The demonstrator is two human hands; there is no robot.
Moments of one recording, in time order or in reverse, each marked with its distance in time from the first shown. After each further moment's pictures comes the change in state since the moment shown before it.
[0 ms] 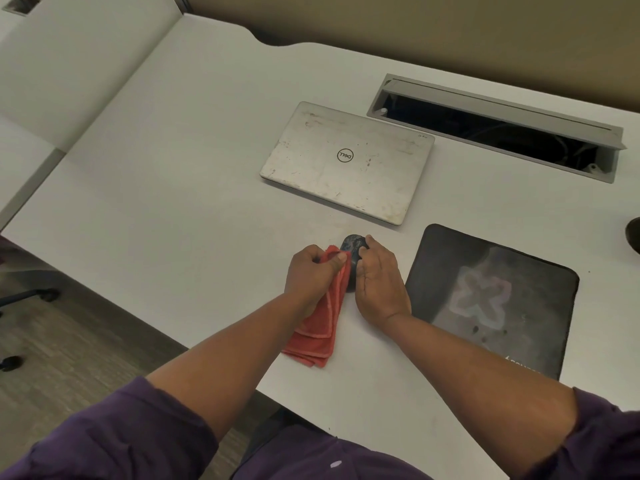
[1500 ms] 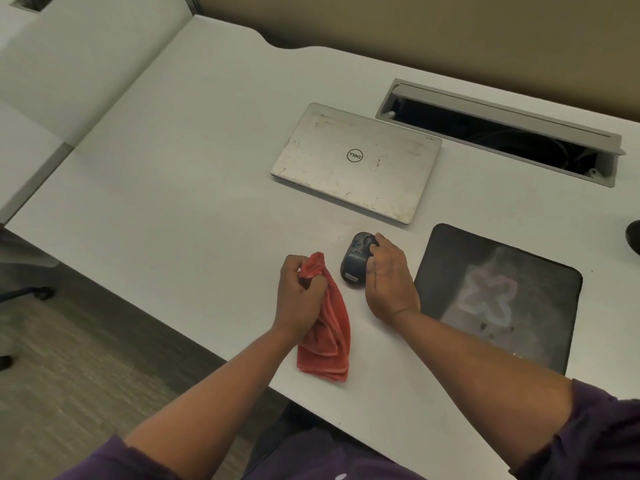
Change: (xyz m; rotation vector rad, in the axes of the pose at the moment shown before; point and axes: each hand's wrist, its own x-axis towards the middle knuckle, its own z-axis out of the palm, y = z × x) left_hand -0.046 -0.026 -0.037 -0.175 0.087 0.227; right_hand -0.001 0.002 0.007 -0.026 0.047 -0.005
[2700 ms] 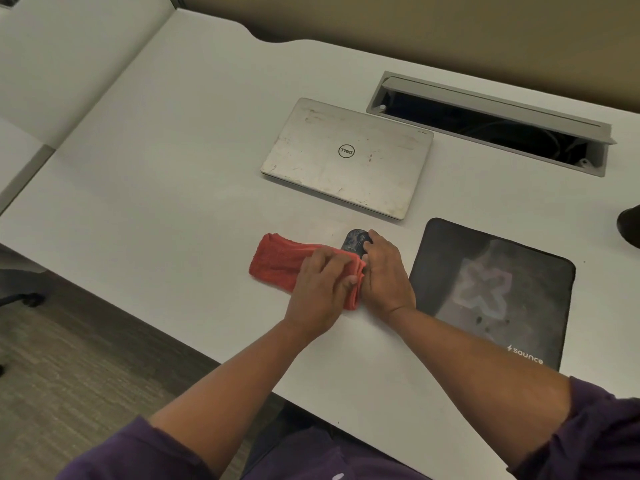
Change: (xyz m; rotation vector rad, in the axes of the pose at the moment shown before) left_hand 0.008 -0.007 0.024 0.594 -0.201 0.601; right_hand 0.002 -0.003 -0.002 0.007 -0.035 0.016
